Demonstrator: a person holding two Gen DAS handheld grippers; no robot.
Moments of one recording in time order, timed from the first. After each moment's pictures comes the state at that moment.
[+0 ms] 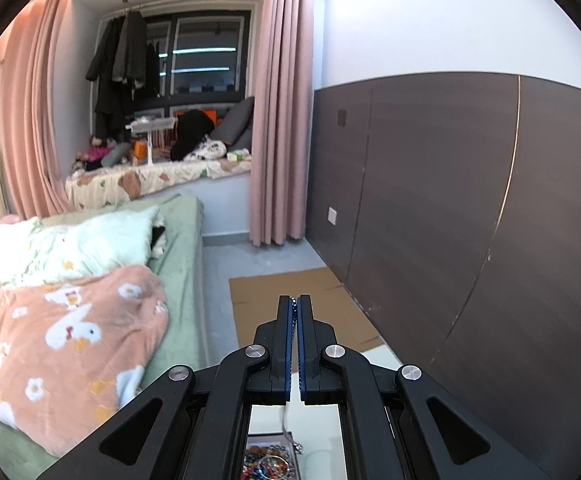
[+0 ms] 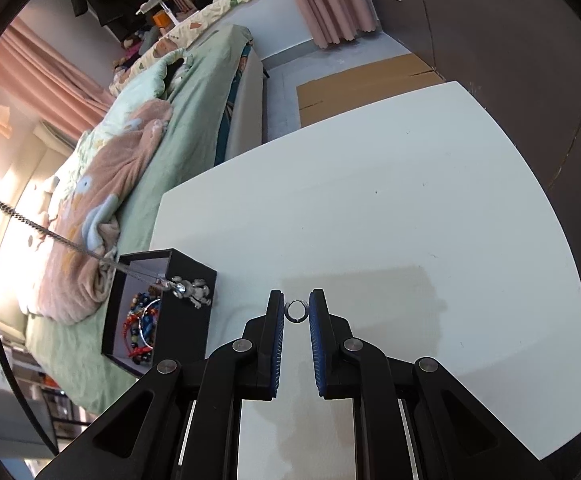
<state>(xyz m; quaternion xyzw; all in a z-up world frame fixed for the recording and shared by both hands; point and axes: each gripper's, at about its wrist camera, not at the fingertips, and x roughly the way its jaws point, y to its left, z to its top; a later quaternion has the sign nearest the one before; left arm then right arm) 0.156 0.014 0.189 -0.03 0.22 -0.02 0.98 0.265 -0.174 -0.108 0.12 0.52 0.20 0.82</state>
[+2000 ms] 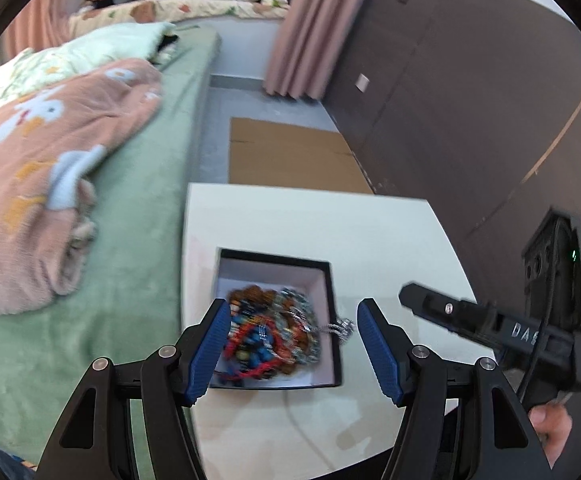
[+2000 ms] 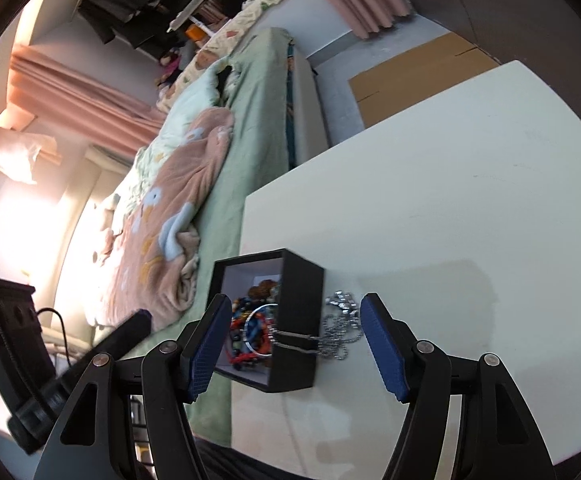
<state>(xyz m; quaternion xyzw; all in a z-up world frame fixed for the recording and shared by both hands) 0.184 0.056 -0.055 -0.15 0.45 -0.03 0.88 0.258 -0.143 -0.097 0.22 0.51 0.29 0.78</state>
